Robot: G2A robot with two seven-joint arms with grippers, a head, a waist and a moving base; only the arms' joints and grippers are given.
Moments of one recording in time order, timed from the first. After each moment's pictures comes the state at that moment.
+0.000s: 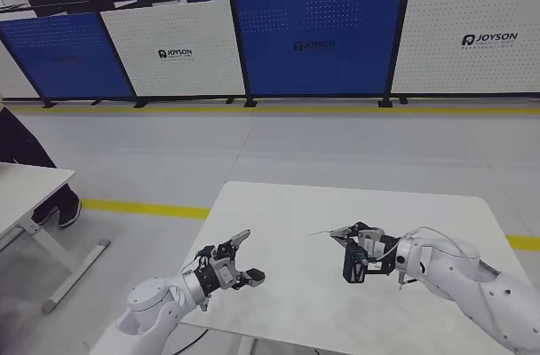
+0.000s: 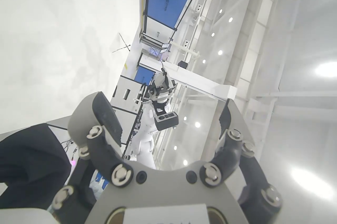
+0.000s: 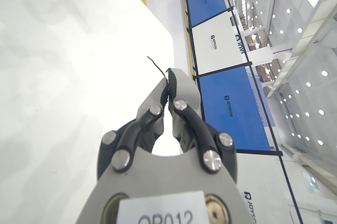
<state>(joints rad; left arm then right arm) 1.77 -1.01 -1.55 -1.90 -0.94 0.34 -0.49 -0.56 -0.86 0.29 -1.50 -1.57 -0.34 -0.29</state>
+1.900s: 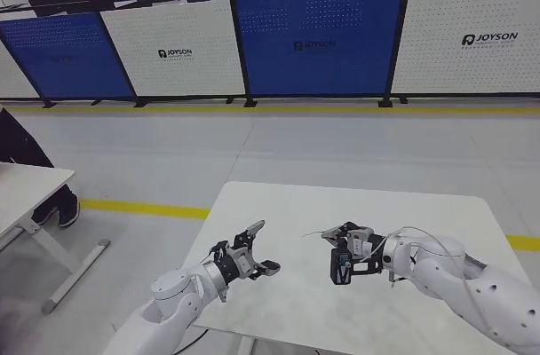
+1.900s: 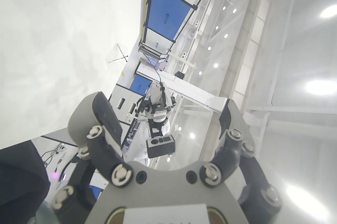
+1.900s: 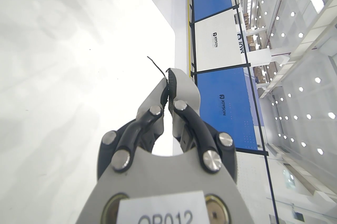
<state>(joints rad) 1.62 -1.00 -1.38 -1.88 -1.02 0.33 -0.26 -0.46 -0.90 0.17 -1.53 -1.57 -0.30 -0.19</state>
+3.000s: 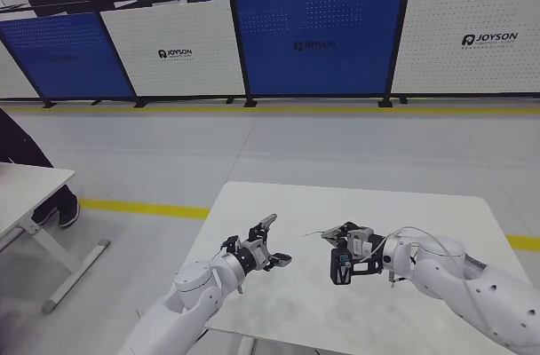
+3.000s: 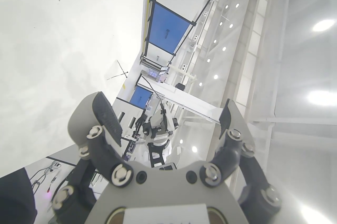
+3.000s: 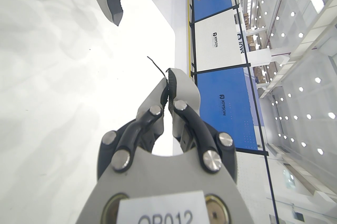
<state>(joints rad) 1.49 -1.04 -1.24 -1.80 -1.02 0.31 -0.09 -0.46 -0.90 0.17 -1.53 -1.57 -0.30 -0.19</state>
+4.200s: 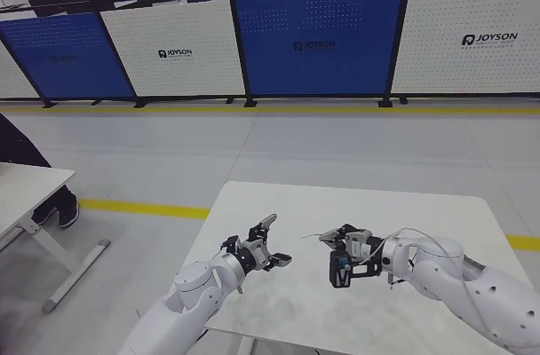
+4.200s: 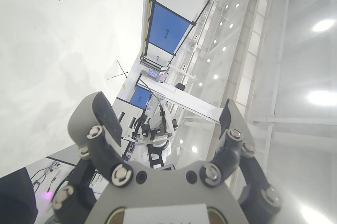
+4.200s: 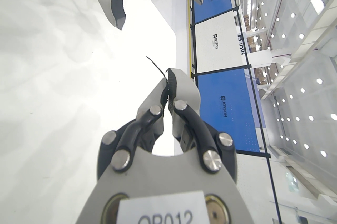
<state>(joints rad) 1.49 -1.04 -1.24 -1.80 -1.02 0.31 -0.09 -0.46 -0.90 0.17 -1.53 -1.57 -0.34 -0.23</state>
